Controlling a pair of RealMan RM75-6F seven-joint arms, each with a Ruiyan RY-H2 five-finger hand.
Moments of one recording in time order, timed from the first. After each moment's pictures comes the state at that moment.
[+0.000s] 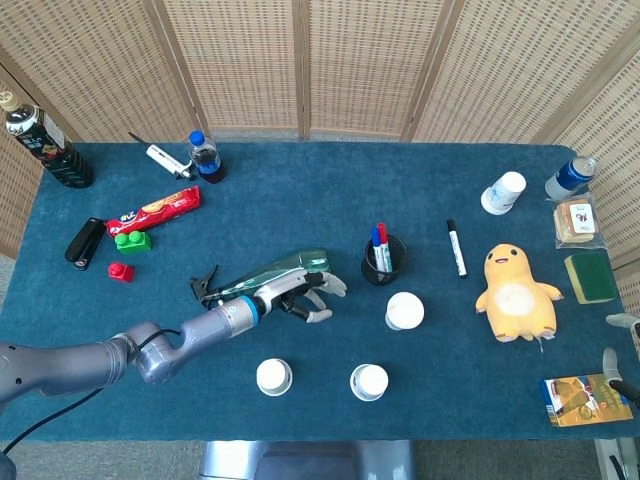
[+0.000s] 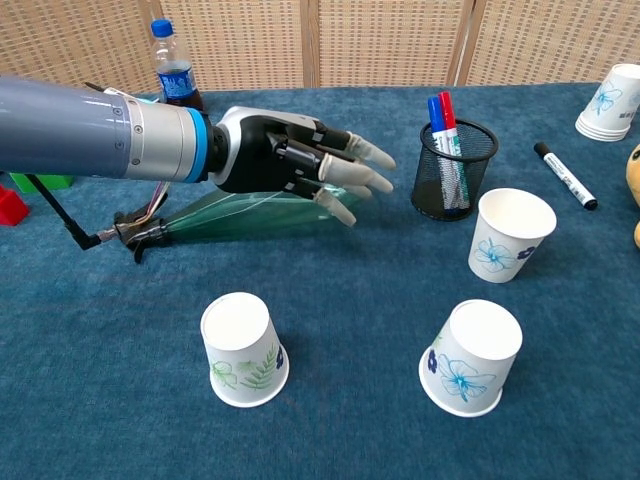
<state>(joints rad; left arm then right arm) -1.12 -1.52 -0.12 -1.39 1.27 0.51 -1.16 -0.06 -0.93 0.09 -1.80 -1.47 1.64 0.13</state>
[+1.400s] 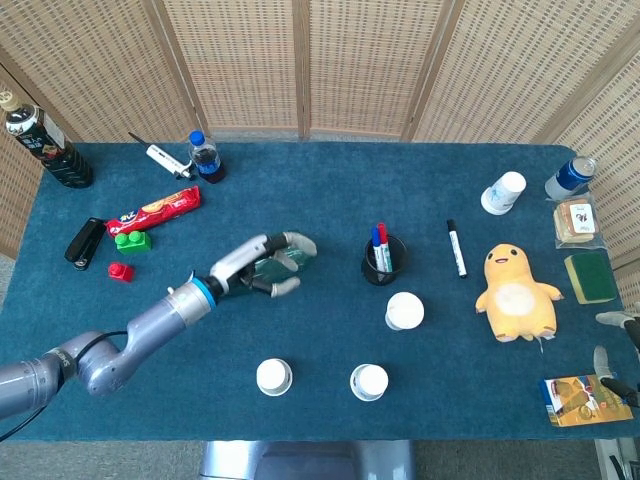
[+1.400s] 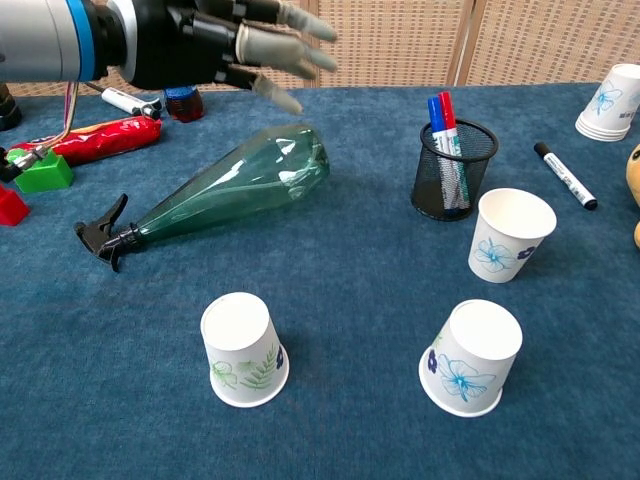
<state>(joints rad) -0.89 -1.28 -0.32 -1.66 1.34 0.56 -0.92 -0.05 -0.94 0.10 -1.80 -1.48 1.62 0.14</state>
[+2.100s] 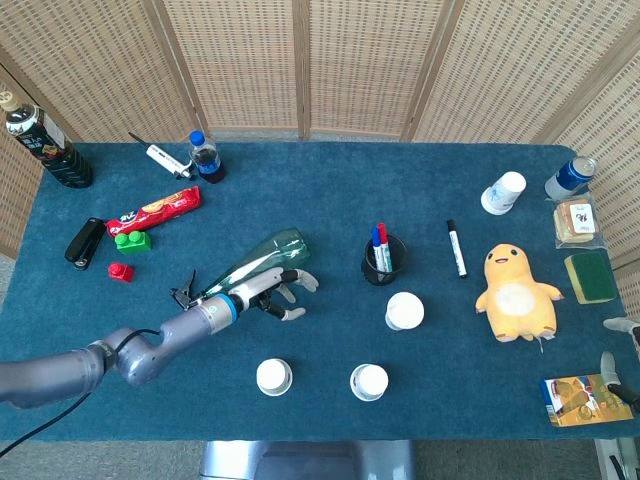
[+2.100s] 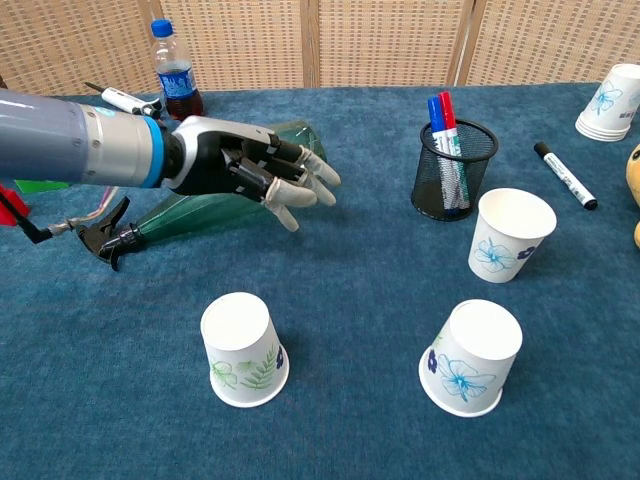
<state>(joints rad) -1.00 -1.51 -0.23 -1.38 1.18 0.37 -0.80 -0.07 -0.94 0.09 -1.78 -1.48 1.64 0.17</state>
